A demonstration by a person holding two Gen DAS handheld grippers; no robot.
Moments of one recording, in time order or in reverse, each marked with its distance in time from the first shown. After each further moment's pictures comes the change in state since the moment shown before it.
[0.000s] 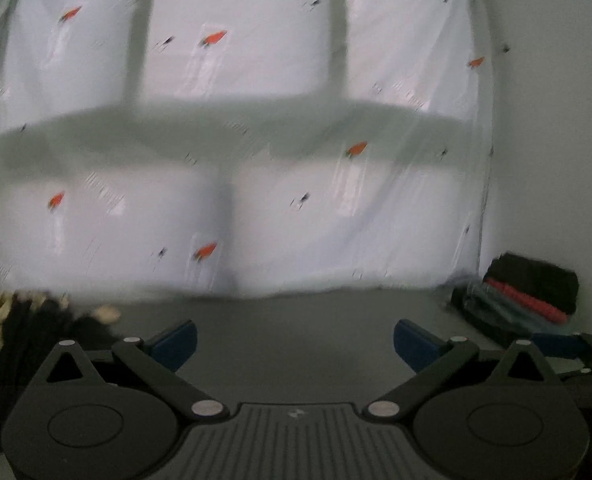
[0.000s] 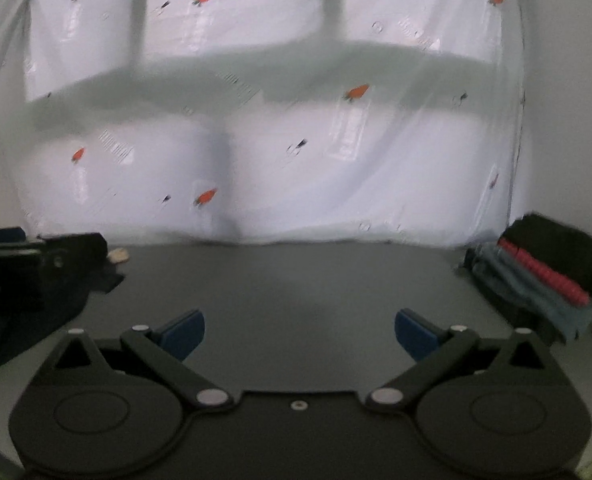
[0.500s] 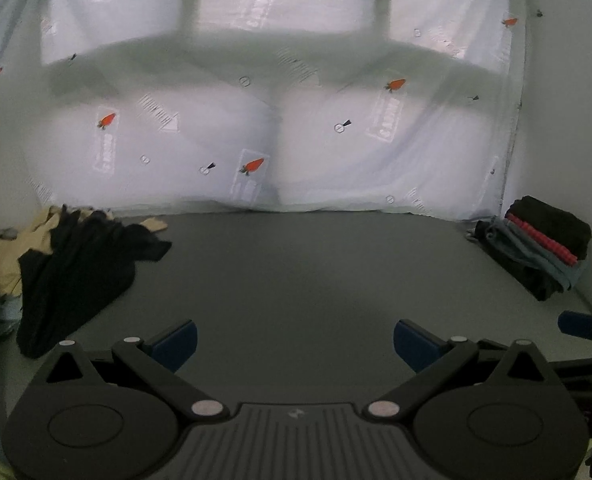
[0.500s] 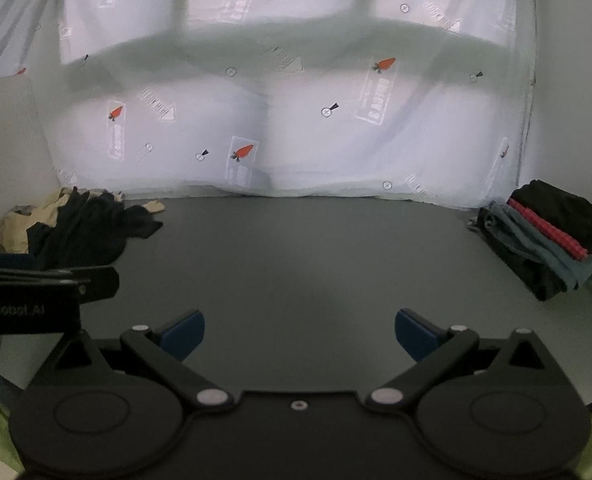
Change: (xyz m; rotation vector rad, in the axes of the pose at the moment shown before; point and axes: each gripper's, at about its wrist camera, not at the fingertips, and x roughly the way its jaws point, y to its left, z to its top) left arm -0.064 0.030 -0.061 -0.062 0.161 0.068; right arm -0.059 0.043 -0.056 -0.040 0.065 0.012
